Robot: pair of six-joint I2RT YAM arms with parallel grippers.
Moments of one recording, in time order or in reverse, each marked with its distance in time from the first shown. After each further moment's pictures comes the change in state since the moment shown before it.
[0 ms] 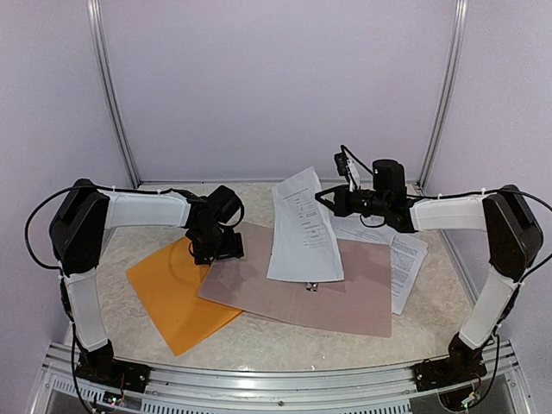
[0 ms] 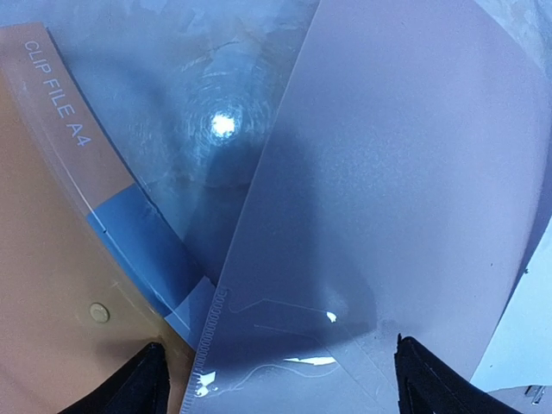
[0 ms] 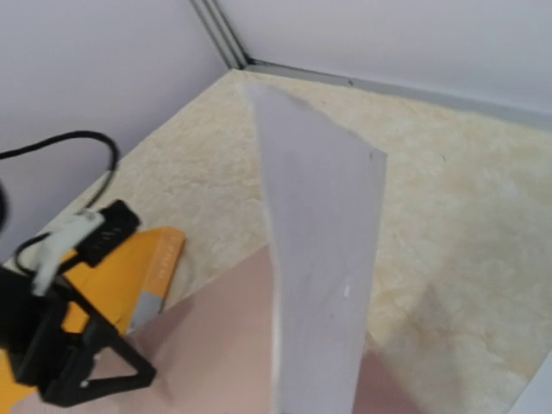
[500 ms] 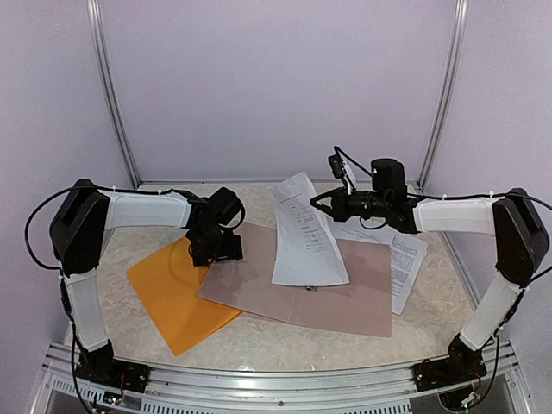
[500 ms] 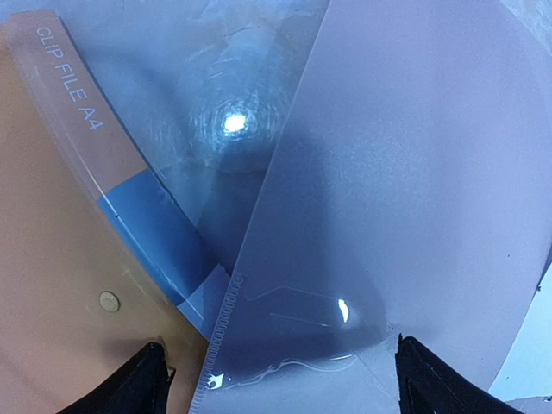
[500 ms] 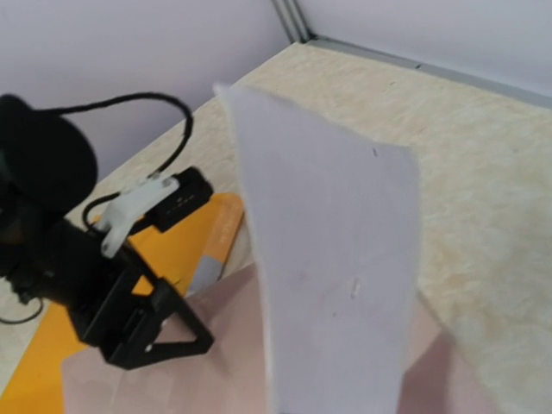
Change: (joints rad) left arm -0.009 0.000 0.000 -0.029 -0.019 0.004; right arm 0.045 -0.071 -0.008 -0.089 -0.076 -0.059
